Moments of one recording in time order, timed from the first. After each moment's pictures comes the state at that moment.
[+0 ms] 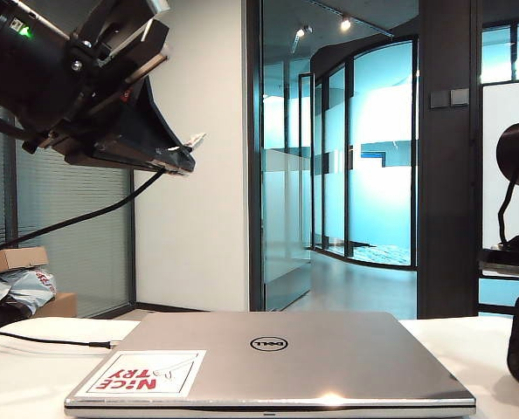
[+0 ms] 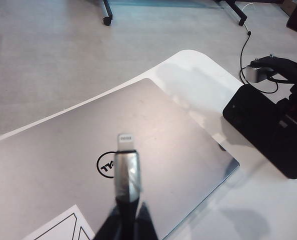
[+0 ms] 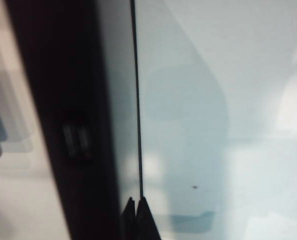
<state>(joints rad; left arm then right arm) -0.66 1.13 0.50 0.22 0.11 -0.11 0.12 1.68 0.88 -0.74 -0.08 0.20</state>
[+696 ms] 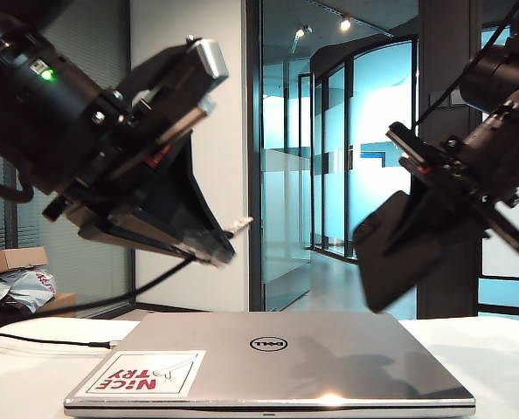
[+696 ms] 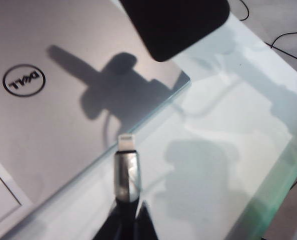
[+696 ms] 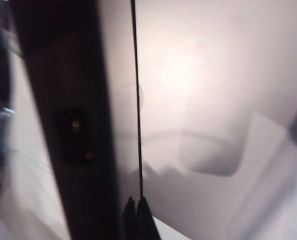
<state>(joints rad) -0.86 1.24 0.50 0.10 0.11 -0.22 0.19 1.61 0.91 -0.30 -0.61 0.35</state>
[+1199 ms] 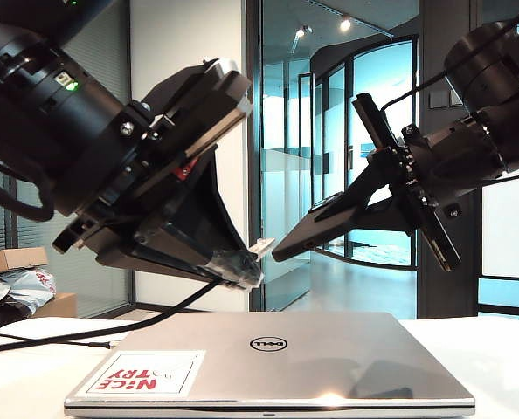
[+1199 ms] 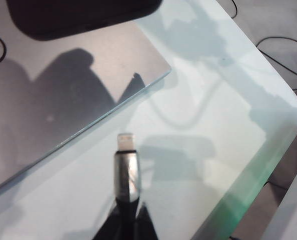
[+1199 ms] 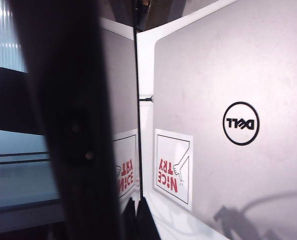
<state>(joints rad) -0.92 1.30 0.50 0.15 0.11 -0.37 0.32 1.61 0.71 0.35 -0.69 0.90</state>
